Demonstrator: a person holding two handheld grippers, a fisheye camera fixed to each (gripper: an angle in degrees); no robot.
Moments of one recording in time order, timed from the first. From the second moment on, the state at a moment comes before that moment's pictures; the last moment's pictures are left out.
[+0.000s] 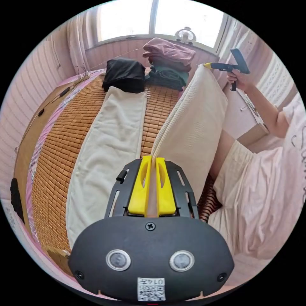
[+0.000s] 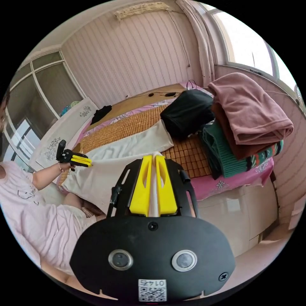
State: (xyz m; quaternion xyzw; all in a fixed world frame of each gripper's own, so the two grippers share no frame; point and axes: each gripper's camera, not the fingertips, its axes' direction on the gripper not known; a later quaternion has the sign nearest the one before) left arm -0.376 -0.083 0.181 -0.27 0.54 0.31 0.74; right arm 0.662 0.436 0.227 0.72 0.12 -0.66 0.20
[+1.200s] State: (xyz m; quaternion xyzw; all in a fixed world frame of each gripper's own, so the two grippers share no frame) left arm -0.894 0.234 0.093 -0.34 0.12 -0.52 0.77; right arm 0.032 0.267 0.885 0.31 0.57 -0.73 -0.23
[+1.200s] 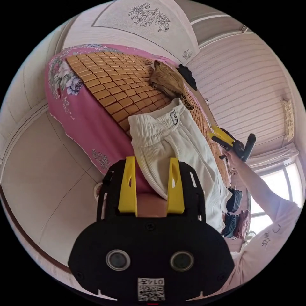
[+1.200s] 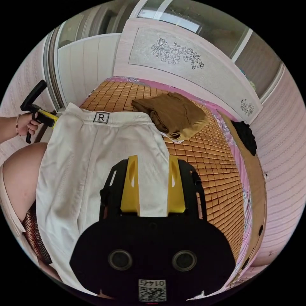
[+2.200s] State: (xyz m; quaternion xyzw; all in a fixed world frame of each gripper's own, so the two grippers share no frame) left arm -0.928 0.190 0.074 -0.34 -0.02 -0.44 0.83; right arm -0.027 0.355 0.849 0.39 0.46 -0.80 -0.03
